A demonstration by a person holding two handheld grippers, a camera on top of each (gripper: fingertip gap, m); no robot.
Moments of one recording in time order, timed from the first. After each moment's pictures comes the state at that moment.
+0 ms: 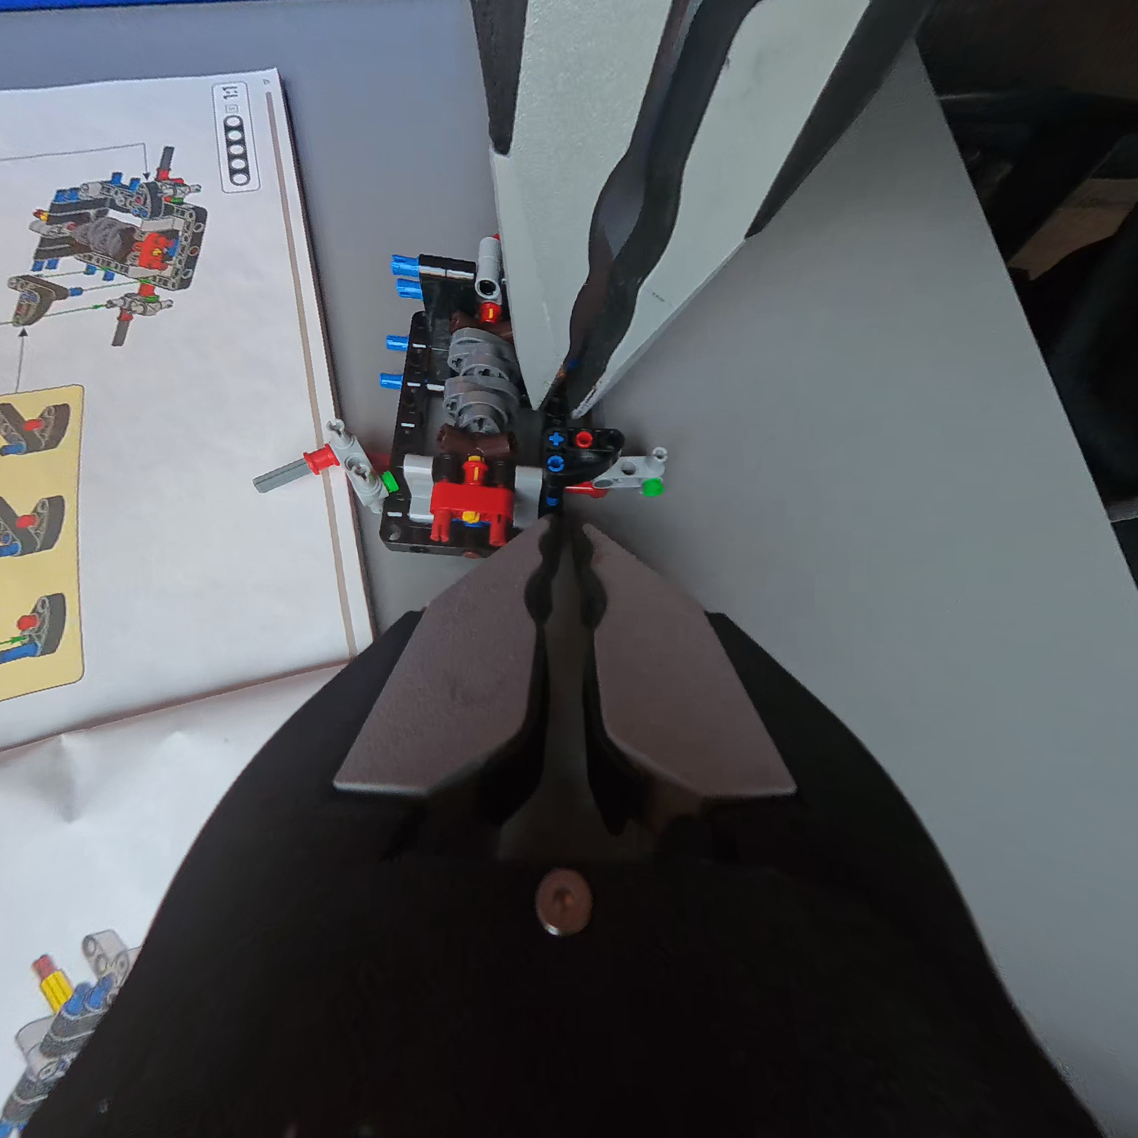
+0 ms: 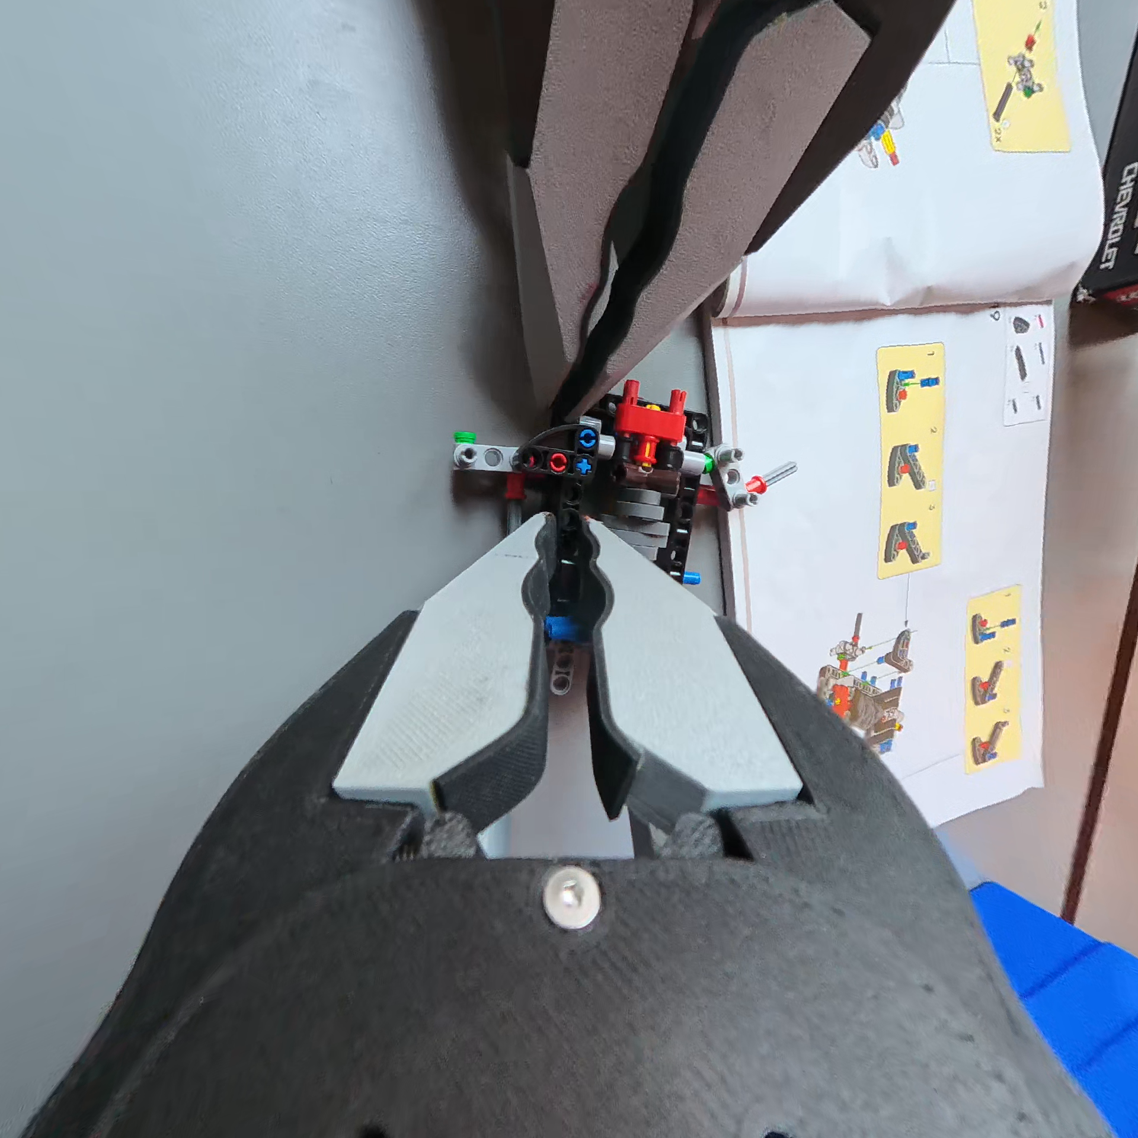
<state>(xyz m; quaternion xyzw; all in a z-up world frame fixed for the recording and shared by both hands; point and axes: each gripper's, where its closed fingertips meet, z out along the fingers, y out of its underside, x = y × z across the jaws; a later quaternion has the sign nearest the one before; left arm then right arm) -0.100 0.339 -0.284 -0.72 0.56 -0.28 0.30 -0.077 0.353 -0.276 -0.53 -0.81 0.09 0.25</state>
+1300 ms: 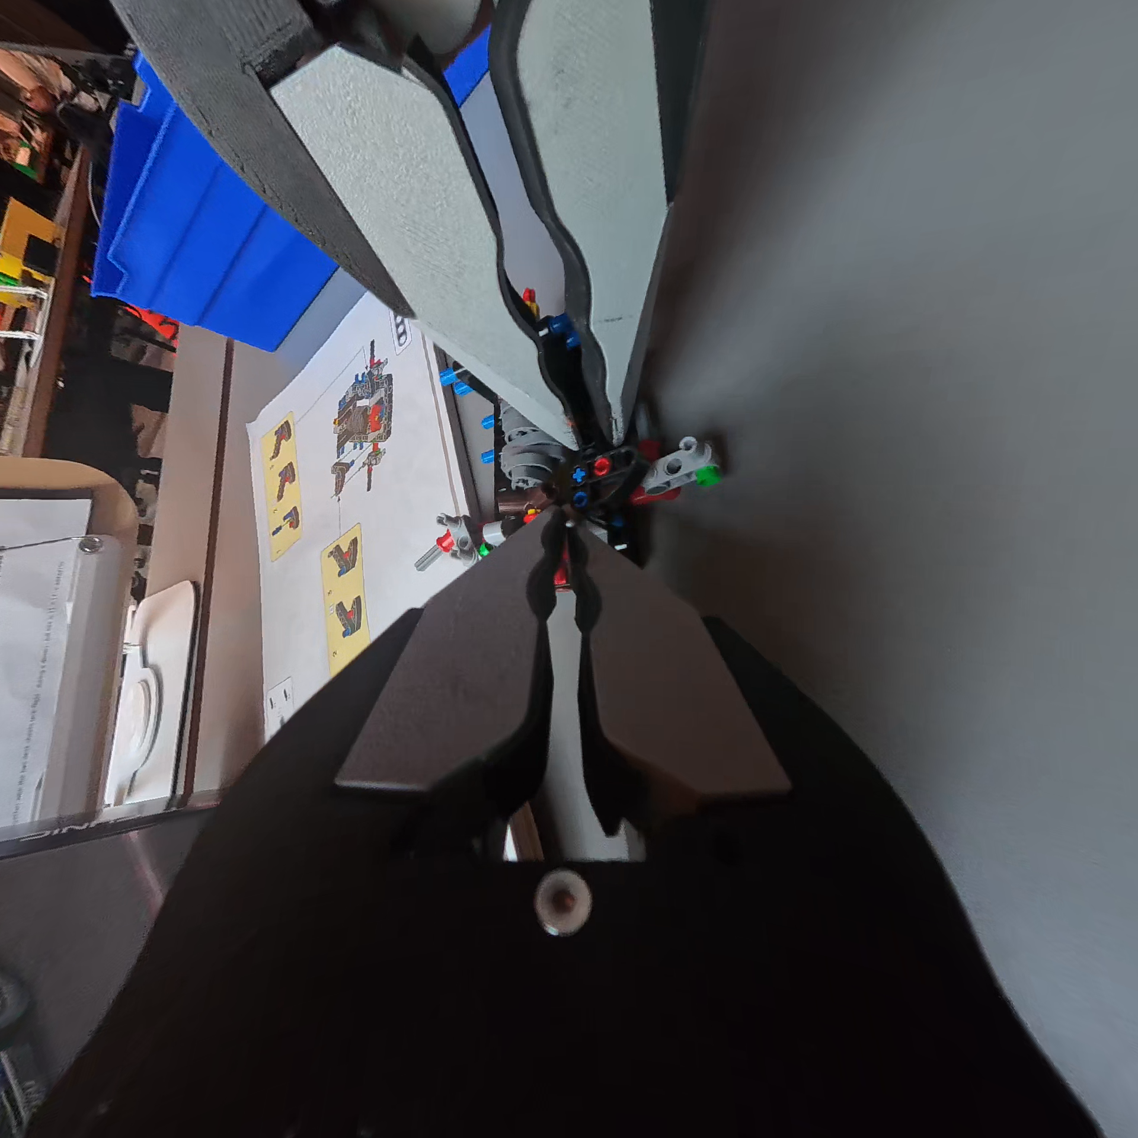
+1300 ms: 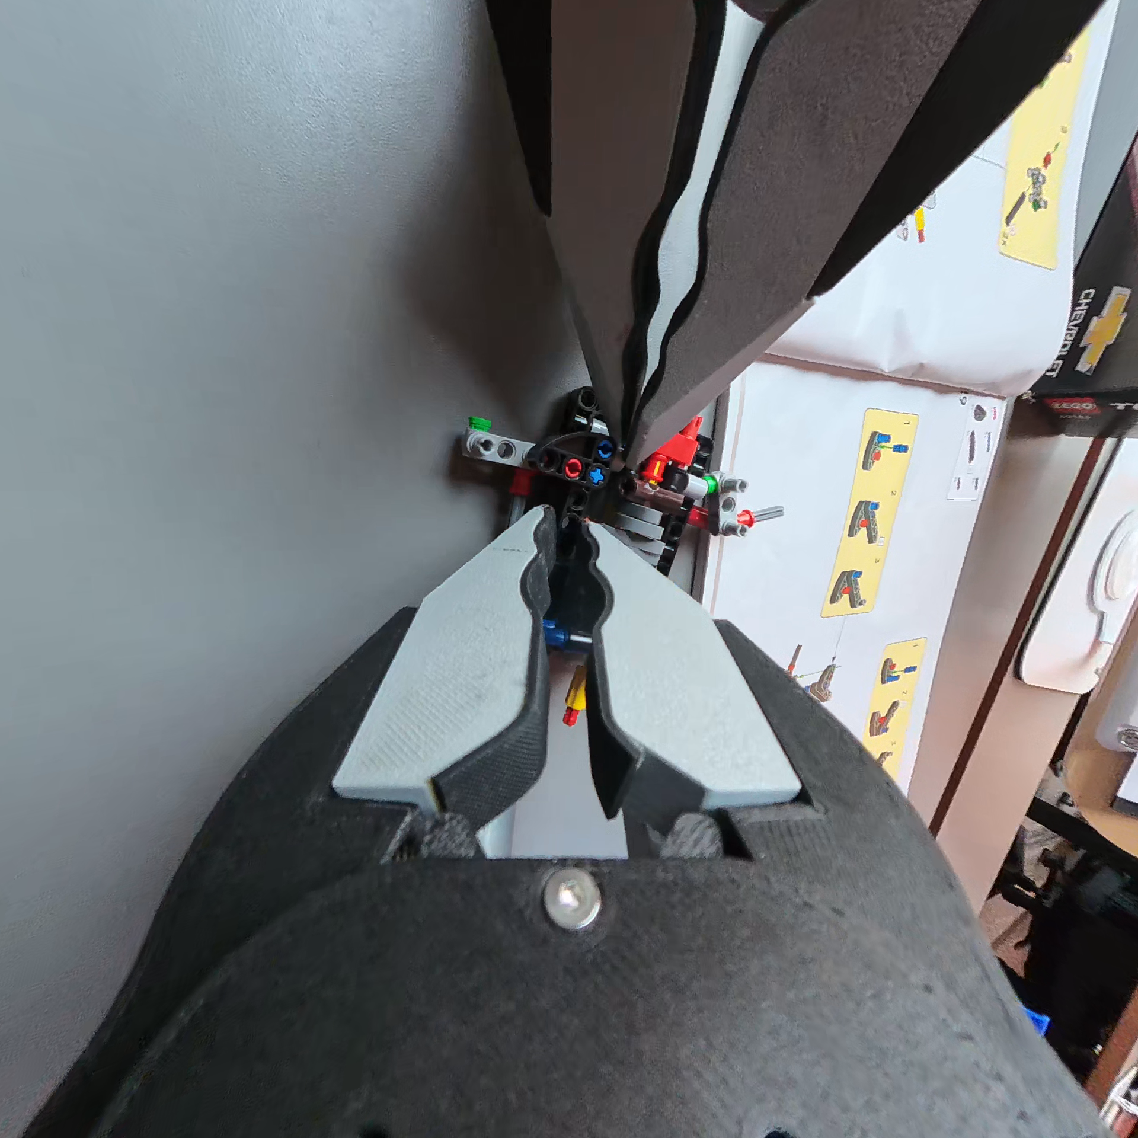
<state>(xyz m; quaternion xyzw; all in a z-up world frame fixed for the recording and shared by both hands) -0.099 0.359 -0.272 -0.60 0.66 -0.02 0.45 -0.080 0.354 -0.277 -0.45 -0.86 0.02 0.25</state>
